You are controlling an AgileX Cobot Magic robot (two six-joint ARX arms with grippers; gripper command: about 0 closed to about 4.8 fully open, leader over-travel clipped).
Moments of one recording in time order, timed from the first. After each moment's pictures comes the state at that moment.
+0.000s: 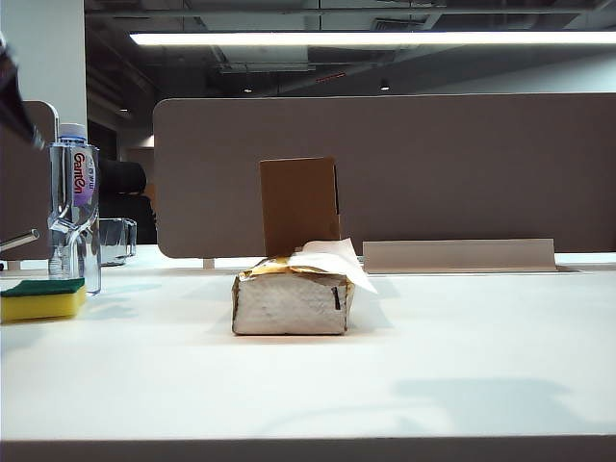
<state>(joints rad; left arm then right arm) 0.26 1.57 1.32 -0.53 0.59 0.11 -0.04 0.62 0.99 -1.22 -0.67 0.29</state>
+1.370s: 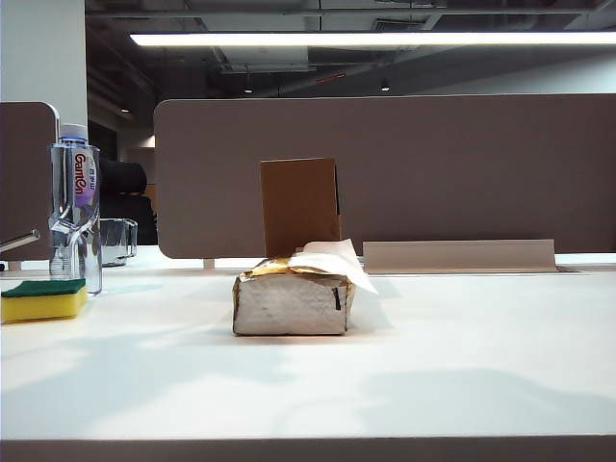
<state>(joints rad) 0.08 0.92 1.32 -0.61 0.60 0.09 -0.04 0.55 0.99 -0.90 -0.38 0.24</state>
